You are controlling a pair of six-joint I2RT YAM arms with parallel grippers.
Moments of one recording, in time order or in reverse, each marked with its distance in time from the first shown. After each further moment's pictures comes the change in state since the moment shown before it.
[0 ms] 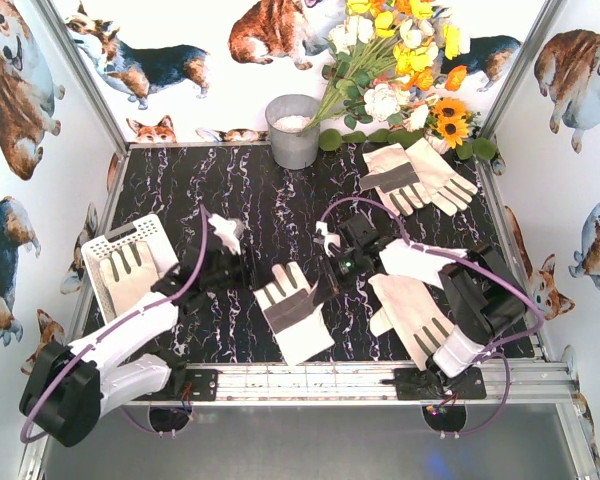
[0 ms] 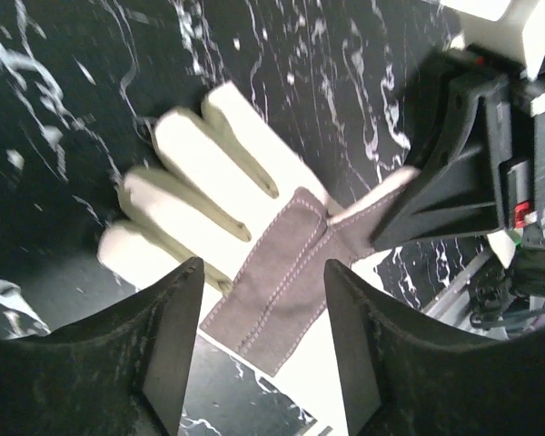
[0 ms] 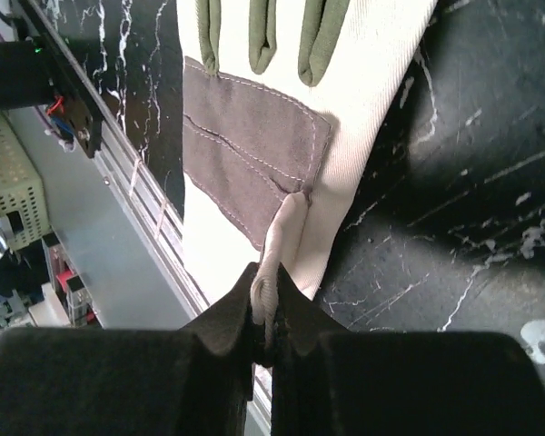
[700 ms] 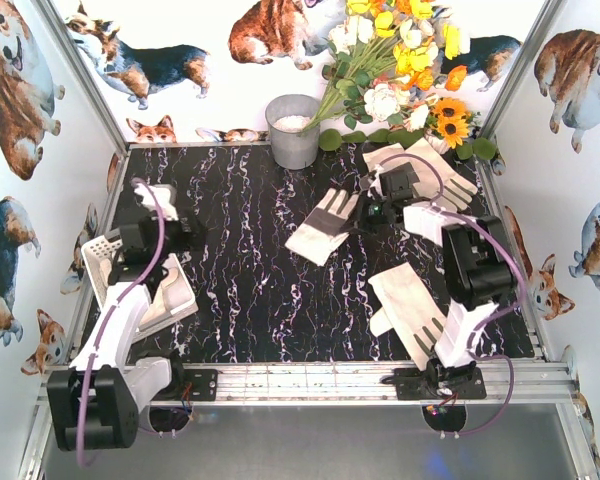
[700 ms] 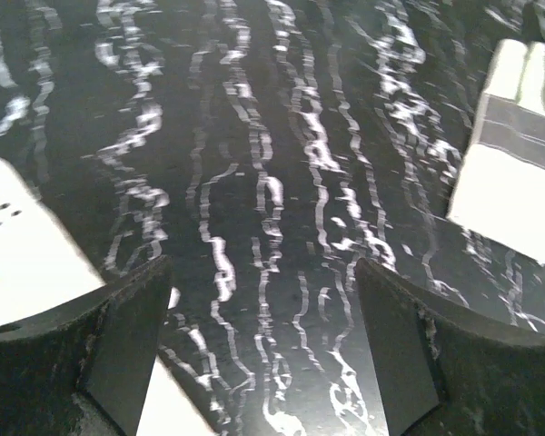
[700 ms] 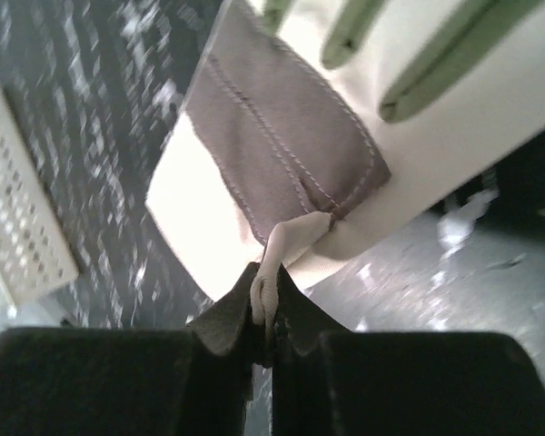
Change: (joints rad) left arm 0.565 -0.029 0.117 -0.016 -0.033 0.430; right arm -0.346 0.217 0.274 0.139 0.273 0.256
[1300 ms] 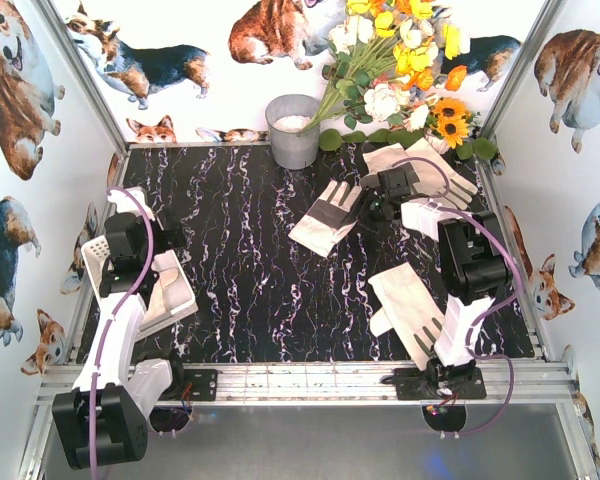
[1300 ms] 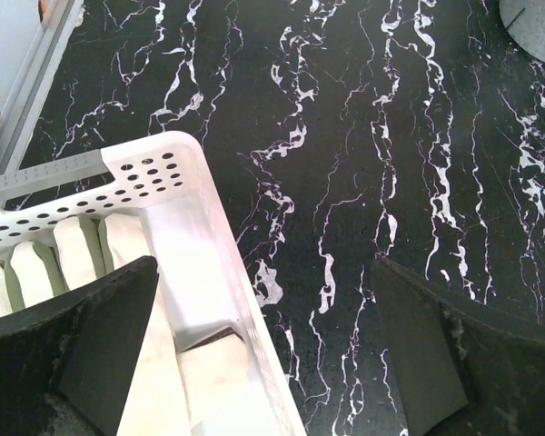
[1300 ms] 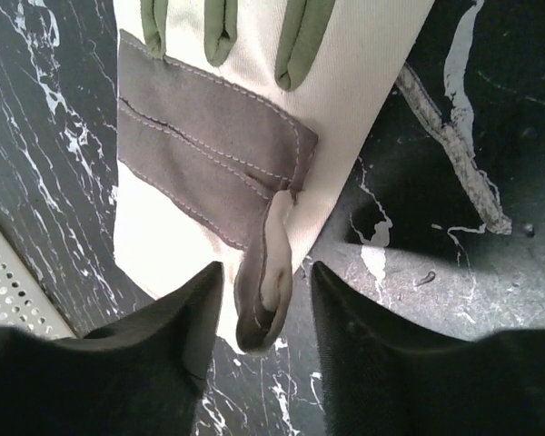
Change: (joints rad) left arm 0.067 -0.089 -0.014 -0.021 -0.239 -0.023; right arm -0.006 0.033 0.036 -0.032 0.172 0.194
